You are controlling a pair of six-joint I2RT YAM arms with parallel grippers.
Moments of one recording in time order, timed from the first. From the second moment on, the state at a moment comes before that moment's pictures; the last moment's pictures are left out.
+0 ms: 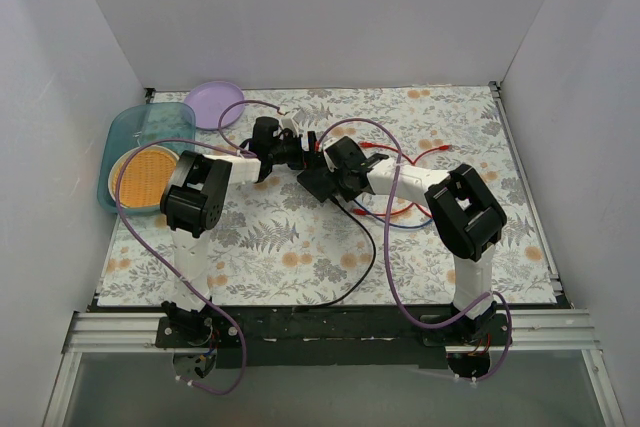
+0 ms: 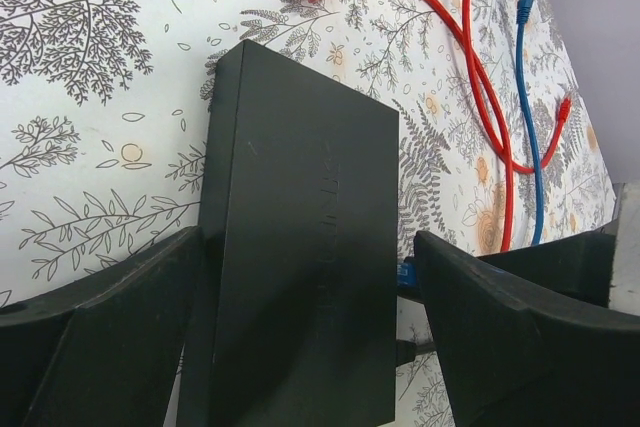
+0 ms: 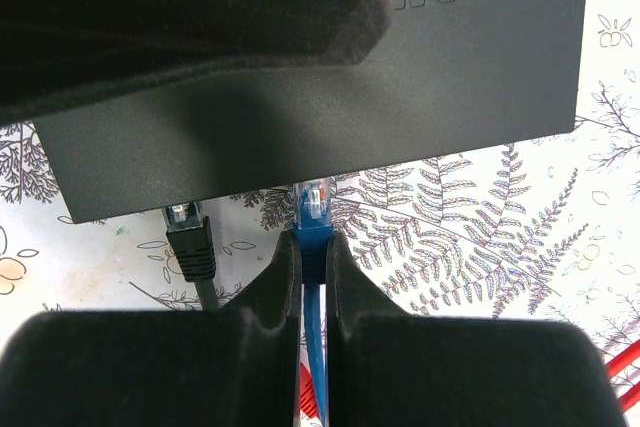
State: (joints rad) left arm -0.36 2.12 1.24 0.39 0.69 -0.44; right arm 0.73 1.95 1.29 -0.36 0.16 -0.02
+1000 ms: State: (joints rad) left arm -0.44 2.10 1.11 0.56 0.66 -0.41; right arm 0.73 1.84 1.16 -0.33 0.15 -0.04
